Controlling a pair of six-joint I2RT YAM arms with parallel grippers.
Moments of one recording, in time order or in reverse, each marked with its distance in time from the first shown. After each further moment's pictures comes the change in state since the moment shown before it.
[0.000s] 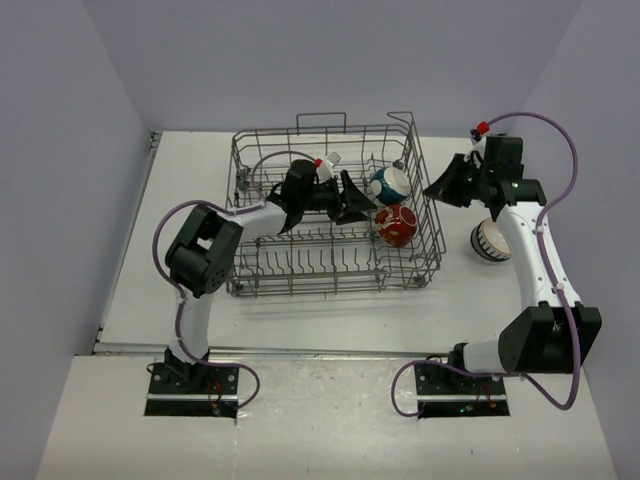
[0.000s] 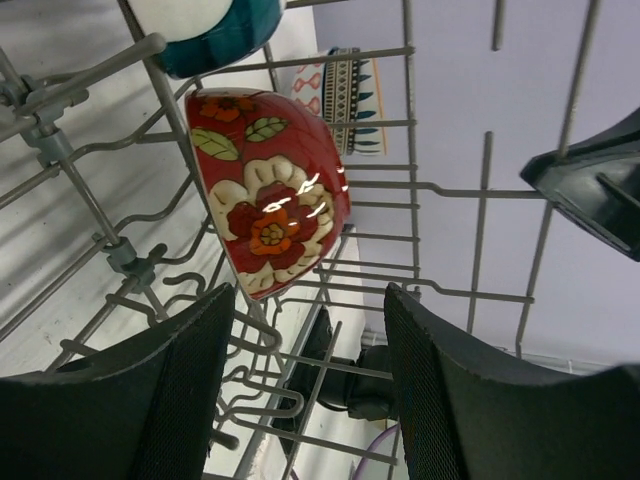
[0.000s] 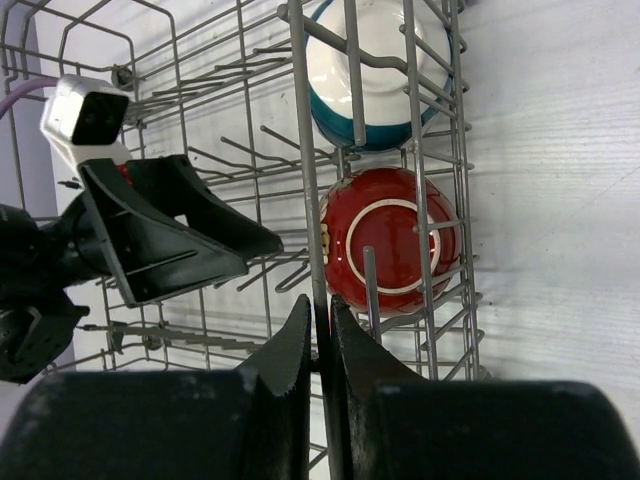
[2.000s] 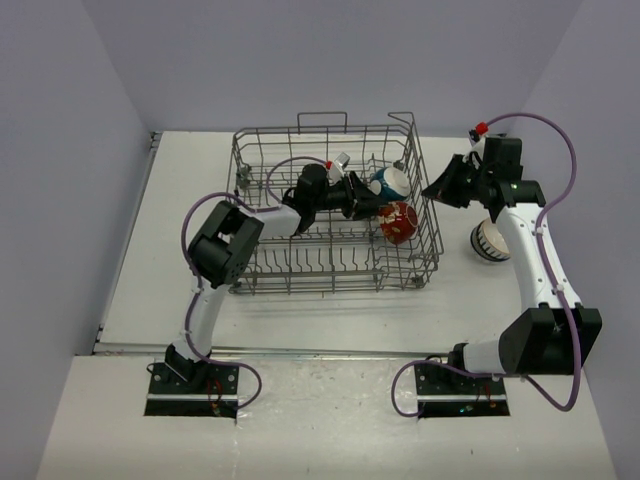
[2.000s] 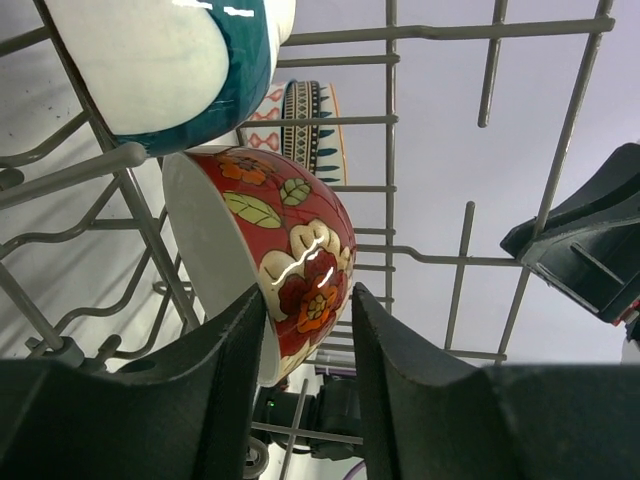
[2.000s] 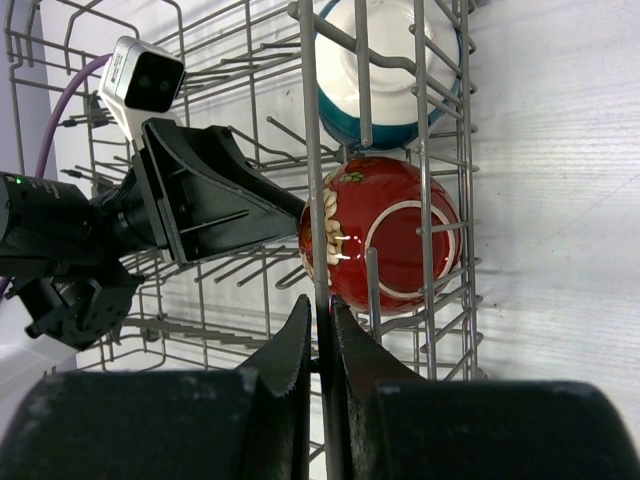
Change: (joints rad) left arm -0.042 0.182 0.101 0.238 -0.008 -0.212; right arm 0.009 -0.009 -0.014 0.014 -0.006 0.000
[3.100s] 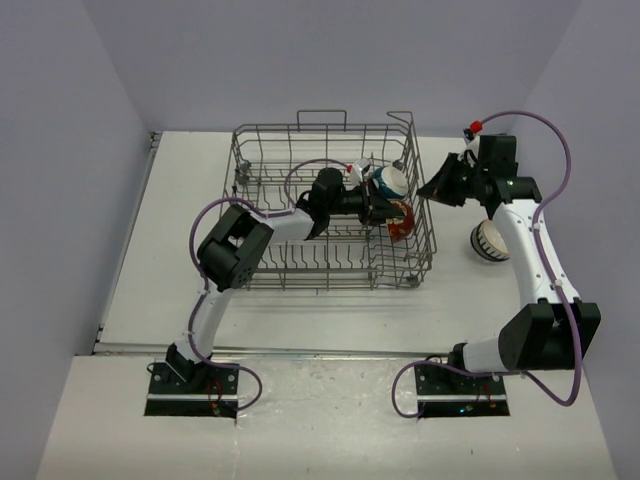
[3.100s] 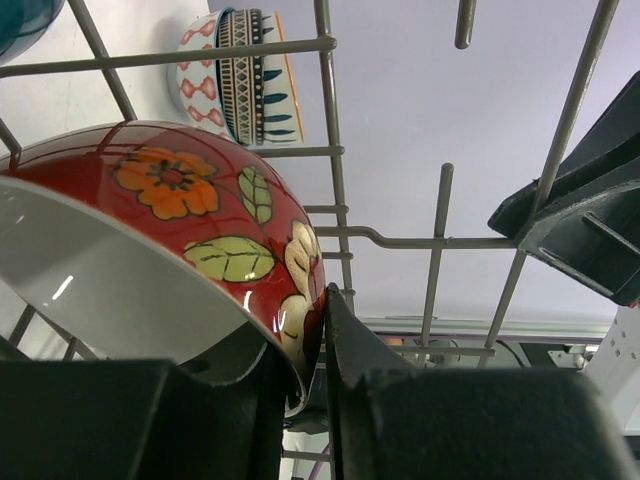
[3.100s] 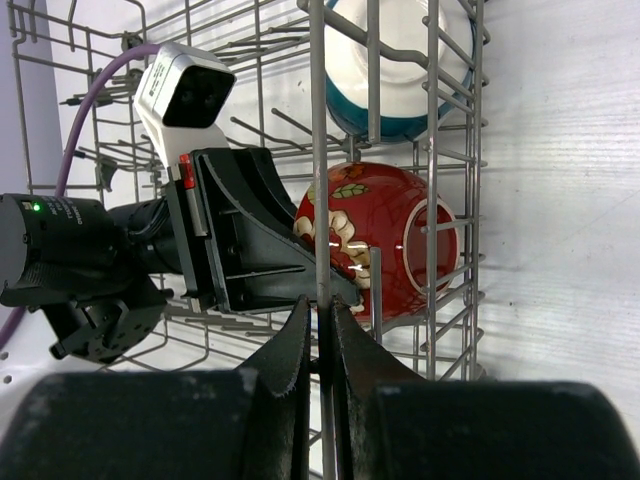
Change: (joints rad) left arm -0.074 0.029 0.064 0.024 0.053 -0.050; right arm 0.023 0.027 0.026 -0.015 -0.006 0.006
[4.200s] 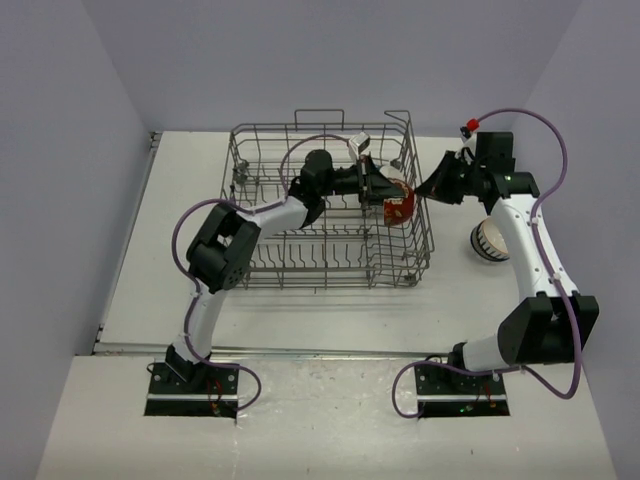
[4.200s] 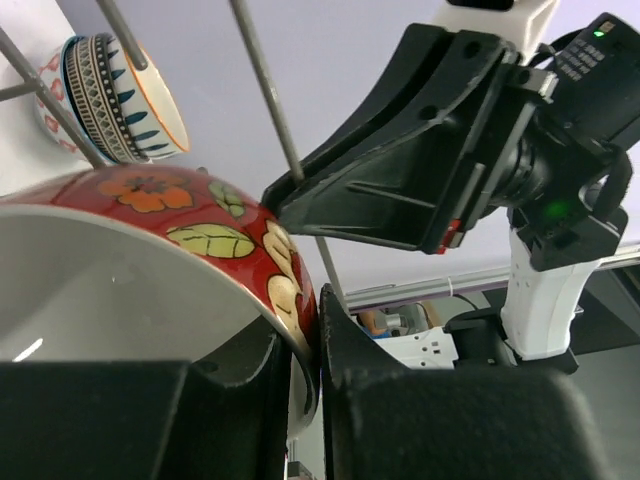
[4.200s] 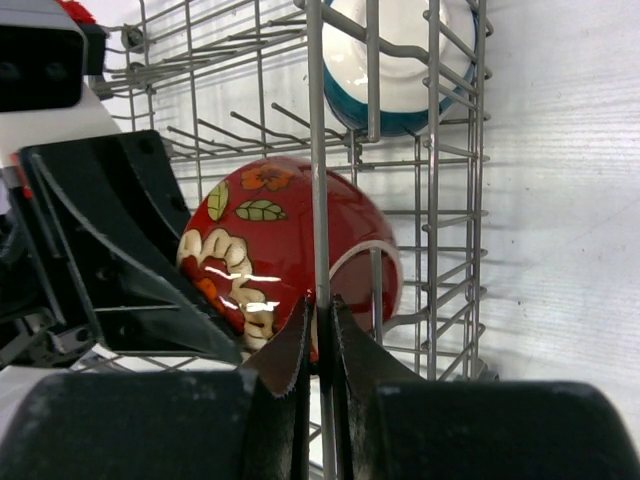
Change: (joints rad) left arm 0.026 -0.062 0.055 0.148 0.090 -0.101; right arm 0.010 0.031 0.032 -0.020 -0.008 0.005
